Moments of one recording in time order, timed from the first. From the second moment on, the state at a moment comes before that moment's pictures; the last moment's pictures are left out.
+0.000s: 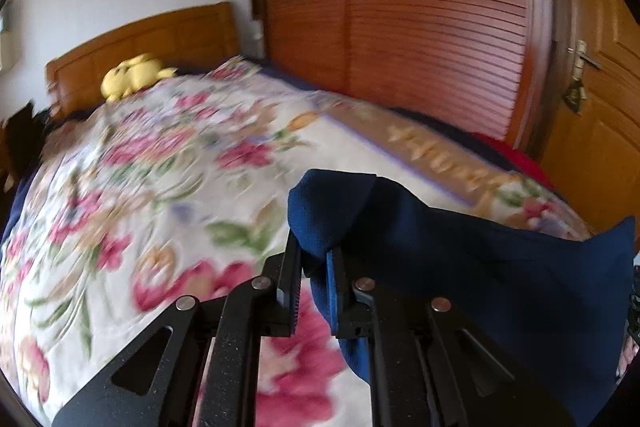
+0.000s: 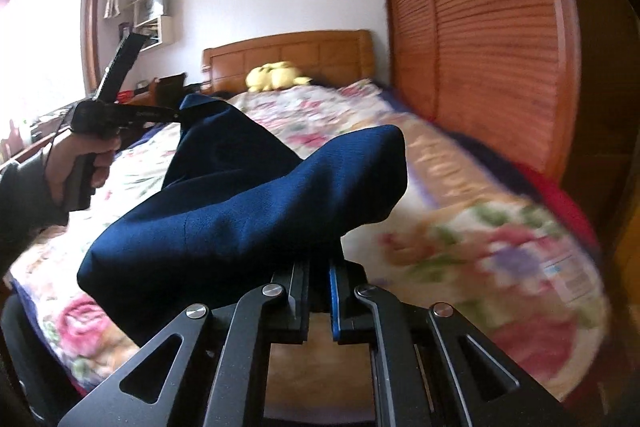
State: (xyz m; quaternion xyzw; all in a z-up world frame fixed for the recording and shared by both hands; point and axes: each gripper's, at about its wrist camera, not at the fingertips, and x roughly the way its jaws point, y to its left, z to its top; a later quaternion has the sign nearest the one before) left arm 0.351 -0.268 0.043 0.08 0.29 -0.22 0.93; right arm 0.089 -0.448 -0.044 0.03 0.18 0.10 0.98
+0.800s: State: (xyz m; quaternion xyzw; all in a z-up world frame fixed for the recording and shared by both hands) left arm 0.357 -0.600 0.007 0.15 0.30 -0.37 0.87; right arm 0.051 -0.661 -0.087 0.03 0.24 -0.17 0.96
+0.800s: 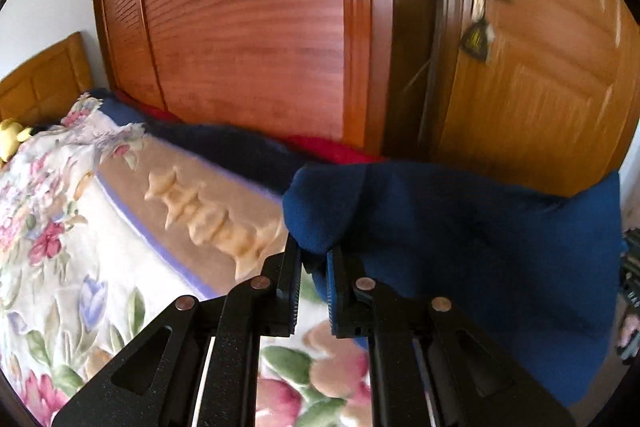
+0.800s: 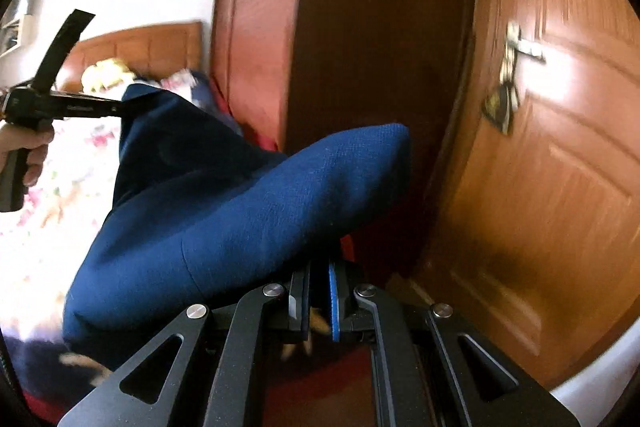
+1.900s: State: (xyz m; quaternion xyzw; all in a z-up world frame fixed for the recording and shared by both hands) left arm 0.254 -0.491 0.002 0.14 0.30 -0.45 0.83; right arm 0.089 -0.672 -0.063 0.07 0.28 -0.19 0.94
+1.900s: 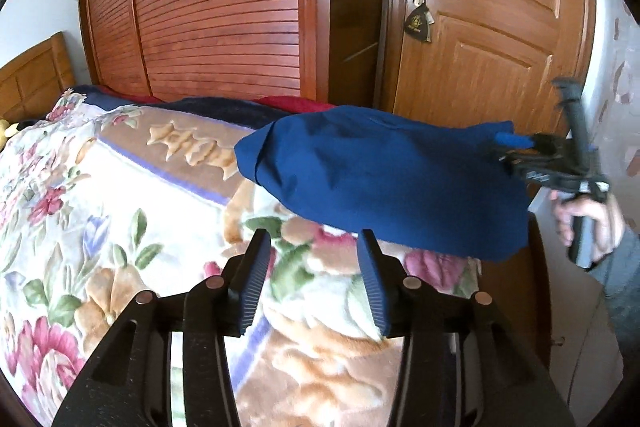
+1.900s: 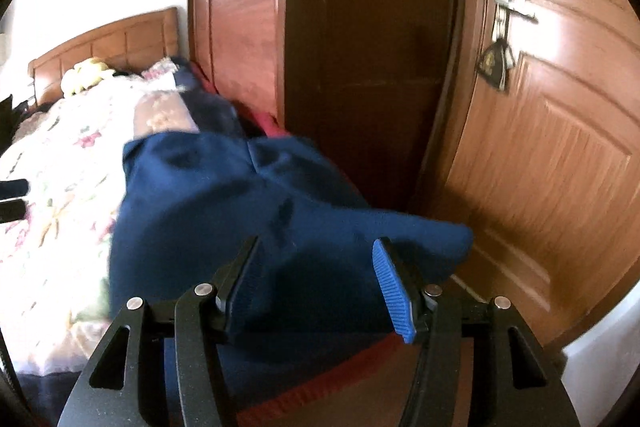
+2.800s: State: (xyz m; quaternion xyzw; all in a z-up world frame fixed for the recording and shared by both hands) left arm 0.166 -0.257 0.000 0.09 0.31 -0.30 0.90; right arm 0.083 -0.462 -0.012 0.03 0.24 -0.06 0.97
